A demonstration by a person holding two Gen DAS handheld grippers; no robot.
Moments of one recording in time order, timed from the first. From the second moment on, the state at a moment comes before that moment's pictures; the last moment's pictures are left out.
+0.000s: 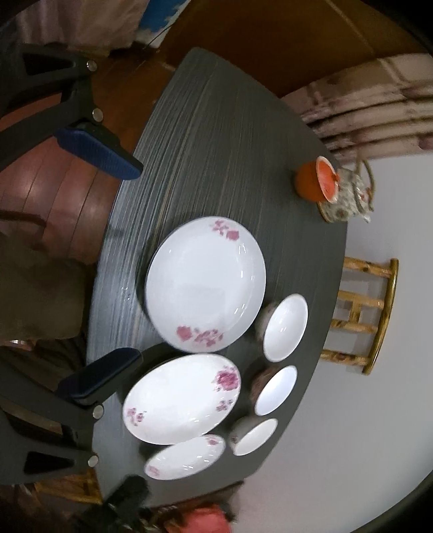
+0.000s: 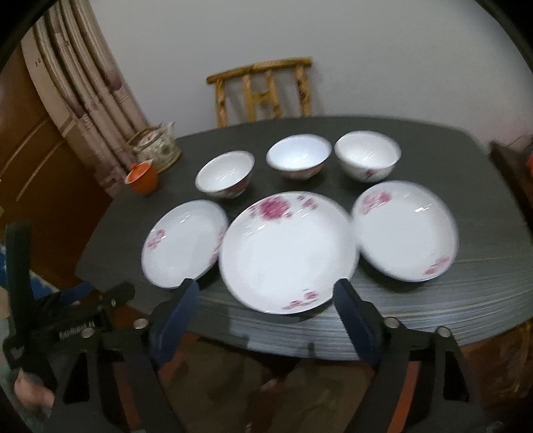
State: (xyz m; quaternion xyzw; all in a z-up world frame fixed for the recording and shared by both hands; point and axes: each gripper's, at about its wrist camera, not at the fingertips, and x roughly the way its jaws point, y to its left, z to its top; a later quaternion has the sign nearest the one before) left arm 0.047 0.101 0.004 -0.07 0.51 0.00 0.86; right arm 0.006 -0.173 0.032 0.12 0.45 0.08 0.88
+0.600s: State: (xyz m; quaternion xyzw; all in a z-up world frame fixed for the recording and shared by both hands) left arm 0.110 0.173 -0.002 -0.14 0.55 -0.04 0.83; right arm 0.077 -0.098 -0.026 0.20 0.56 0.14 0.79
